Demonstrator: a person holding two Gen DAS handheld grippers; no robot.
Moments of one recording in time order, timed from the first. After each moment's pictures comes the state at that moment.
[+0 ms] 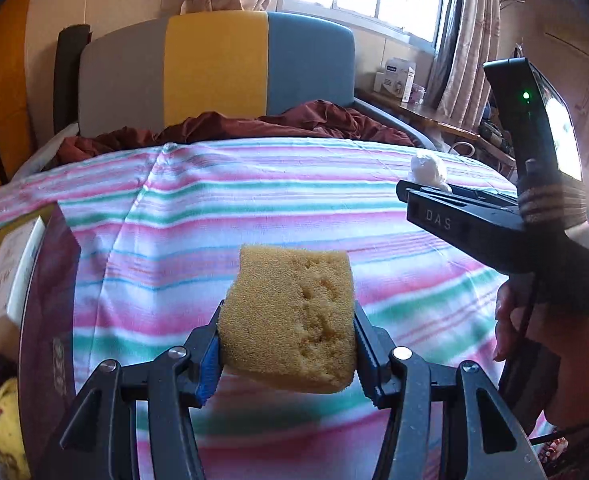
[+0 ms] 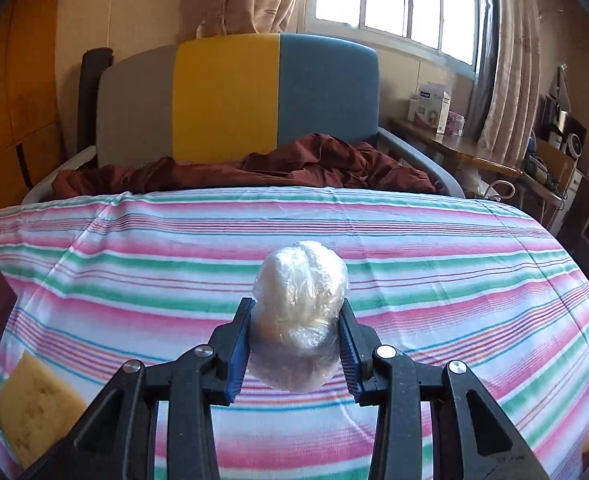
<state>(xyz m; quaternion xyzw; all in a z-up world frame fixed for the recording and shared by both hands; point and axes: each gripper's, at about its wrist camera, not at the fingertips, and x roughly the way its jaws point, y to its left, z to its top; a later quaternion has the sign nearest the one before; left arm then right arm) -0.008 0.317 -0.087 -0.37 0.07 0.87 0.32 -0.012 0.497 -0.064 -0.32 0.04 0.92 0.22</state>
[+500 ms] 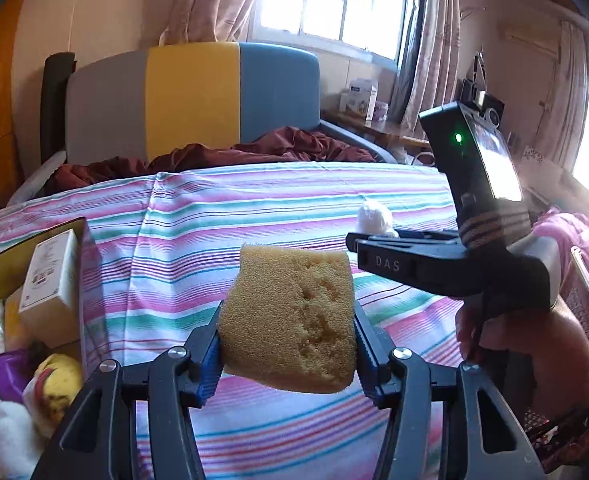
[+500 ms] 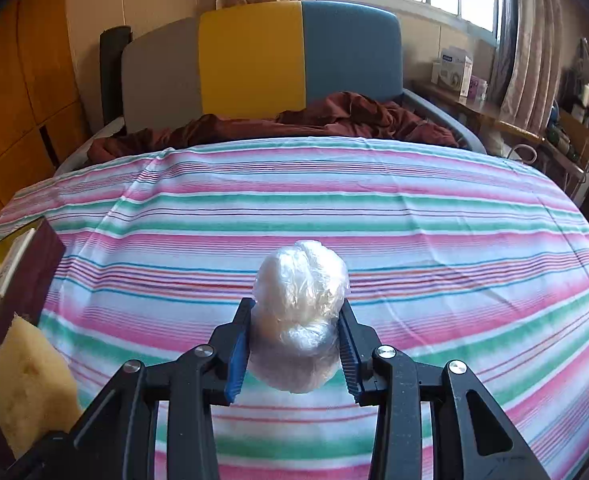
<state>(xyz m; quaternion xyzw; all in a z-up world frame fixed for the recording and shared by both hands) 0.039 0.272 -0.052 -0.32 0.07 0.87 0.37 0.028 0.457 -0.070 -0.38 0.09 0.90 0.17</state>
